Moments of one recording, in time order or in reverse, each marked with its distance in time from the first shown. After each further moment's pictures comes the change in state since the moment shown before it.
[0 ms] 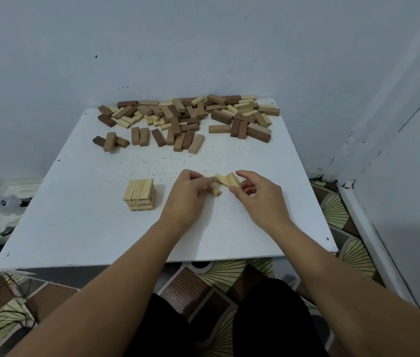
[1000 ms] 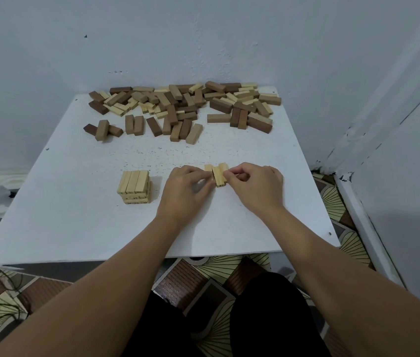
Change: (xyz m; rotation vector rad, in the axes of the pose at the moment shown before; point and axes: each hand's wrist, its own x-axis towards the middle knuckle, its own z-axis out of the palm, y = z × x) left_hand 0.000 -0.016 0.013 -0.010 0.163 0.067; right_hand 0.019 -0.001 0.016 -0.240 0.103 0.071
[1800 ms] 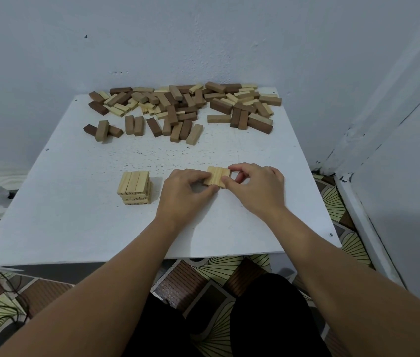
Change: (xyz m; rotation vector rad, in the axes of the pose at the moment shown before) left_hand -0.002 0.005 -0.006 -0.062 0.005 -0.046; right_hand -0.002 0.001 -0.002 -0.051 -0.011 -0.071
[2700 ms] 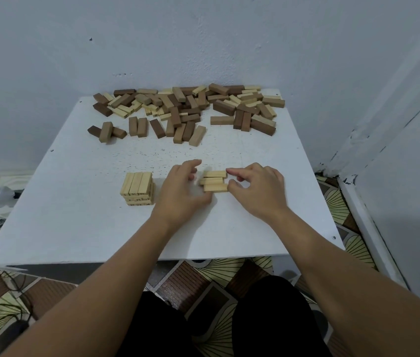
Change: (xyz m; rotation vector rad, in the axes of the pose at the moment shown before) left_hand -0.001 0.003 -0.019 -0.087 -0.115 -0.093; right_hand 0.003 0.002 0.002 -0.068 -0.083 -0.072
